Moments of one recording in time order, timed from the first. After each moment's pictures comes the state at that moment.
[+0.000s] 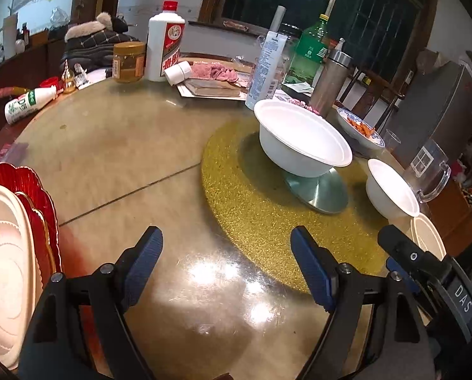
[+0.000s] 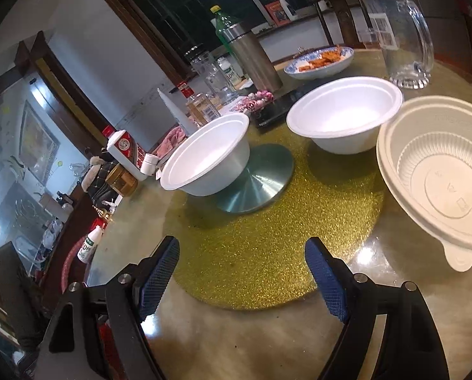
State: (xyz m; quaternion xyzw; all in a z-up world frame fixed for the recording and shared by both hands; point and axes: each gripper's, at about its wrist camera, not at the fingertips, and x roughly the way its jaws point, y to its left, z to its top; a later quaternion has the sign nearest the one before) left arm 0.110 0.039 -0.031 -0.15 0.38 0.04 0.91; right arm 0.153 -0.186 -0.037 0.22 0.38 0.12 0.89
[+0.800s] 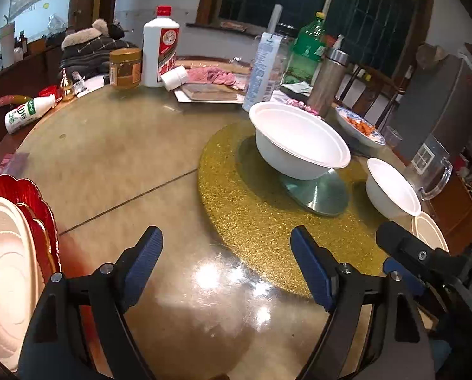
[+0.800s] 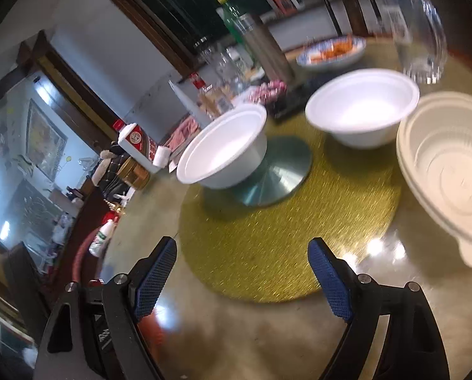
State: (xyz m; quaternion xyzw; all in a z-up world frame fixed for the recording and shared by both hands) left arm 0.118 0.035 -0.020 -0.14 0.39 0.05 0.91; right arm 0.163 -0.182 -0.029 0.24 0.41 0.15 0.87
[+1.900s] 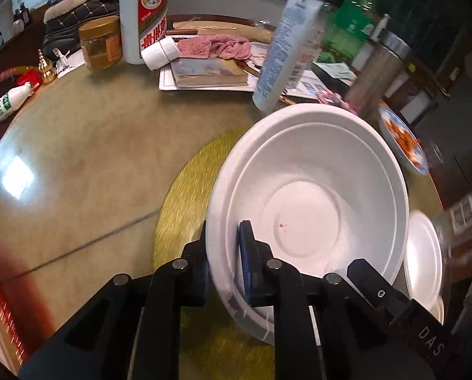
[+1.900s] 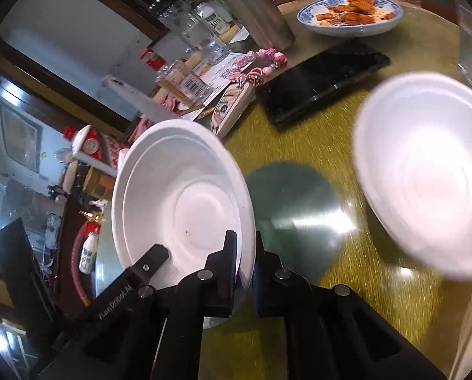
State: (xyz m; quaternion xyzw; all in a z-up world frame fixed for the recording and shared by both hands) left arm 0.240 0.024 -0.025 -0.17 0.48 0.10 0.85; right arm 0.303 -0.165 -0.049 0.24 0.52 0.14 0.81
